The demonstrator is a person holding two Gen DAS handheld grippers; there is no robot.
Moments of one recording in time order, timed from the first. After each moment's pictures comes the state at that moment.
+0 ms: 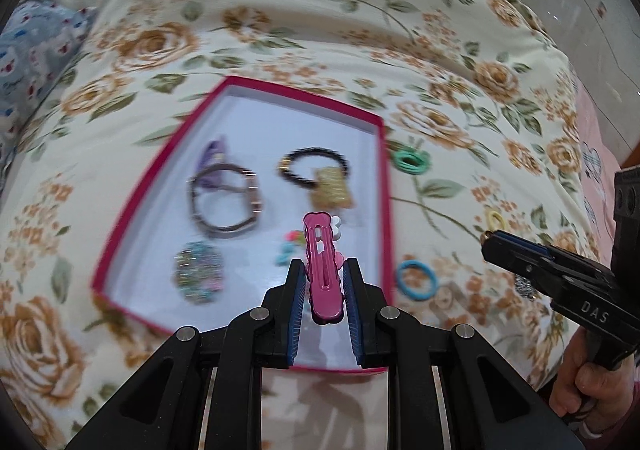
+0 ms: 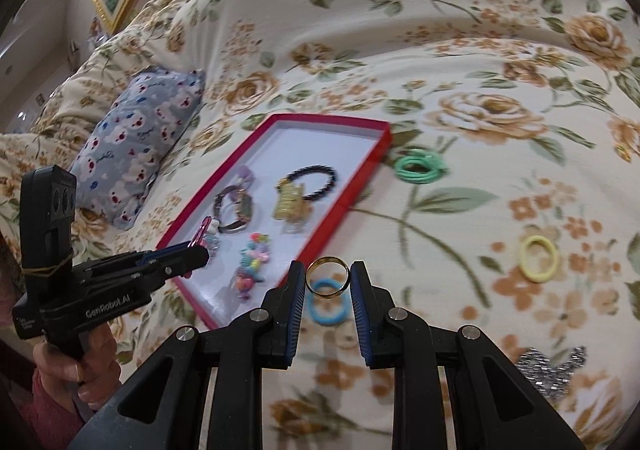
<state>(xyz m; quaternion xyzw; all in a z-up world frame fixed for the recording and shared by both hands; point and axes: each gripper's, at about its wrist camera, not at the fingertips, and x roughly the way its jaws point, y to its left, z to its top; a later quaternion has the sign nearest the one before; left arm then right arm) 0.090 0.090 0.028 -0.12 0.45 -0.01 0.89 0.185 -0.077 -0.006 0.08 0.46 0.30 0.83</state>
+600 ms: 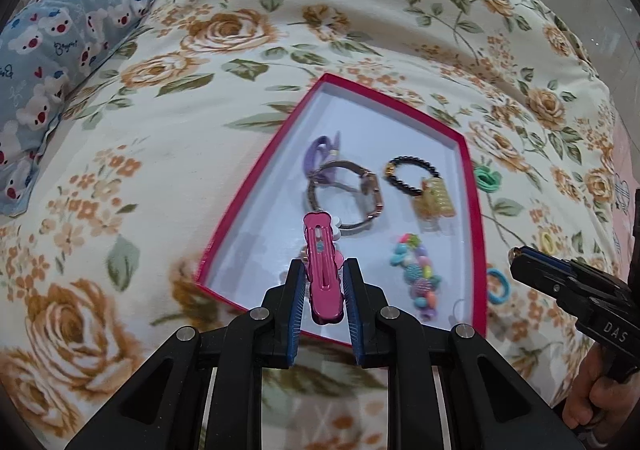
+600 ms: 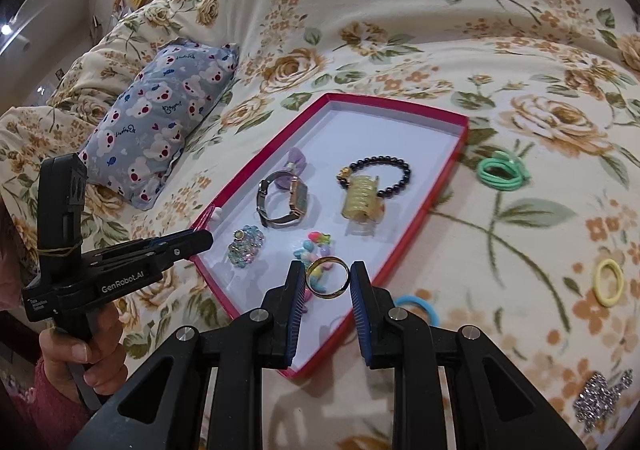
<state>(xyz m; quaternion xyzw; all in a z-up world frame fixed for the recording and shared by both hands) 0.078 0.143 0.022 -0.14 0.45 0.06 0.88 0.187 -0.015 -0.011 0.06 0.47 0.34 0.81</state>
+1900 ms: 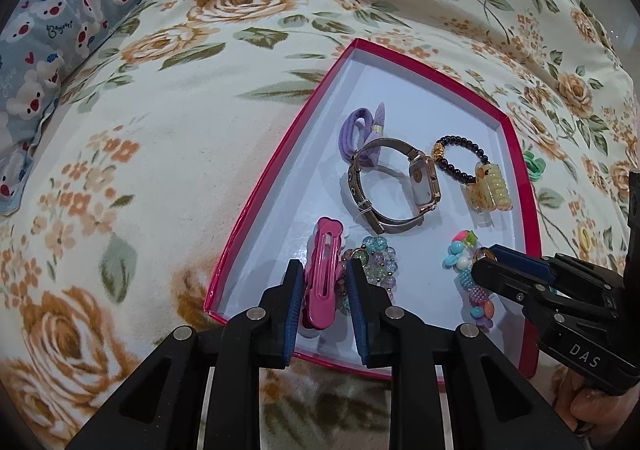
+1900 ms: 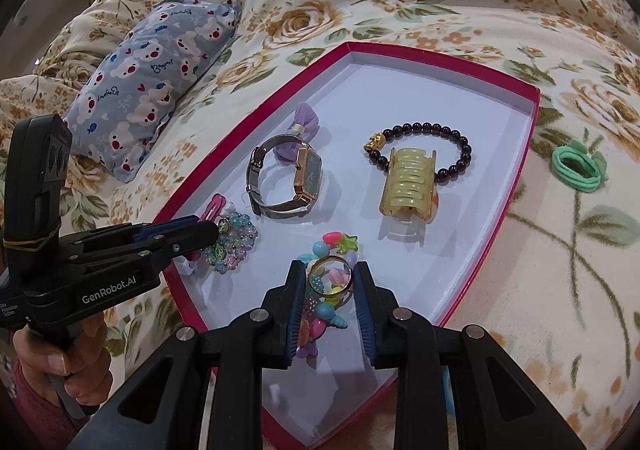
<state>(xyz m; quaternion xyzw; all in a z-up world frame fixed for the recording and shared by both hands) 0.119 0.158 -0.019 -0.14 0.49 0.09 0.86 0.208 0.042 -0.057 0.02 0.51 0.35 0.79</state>
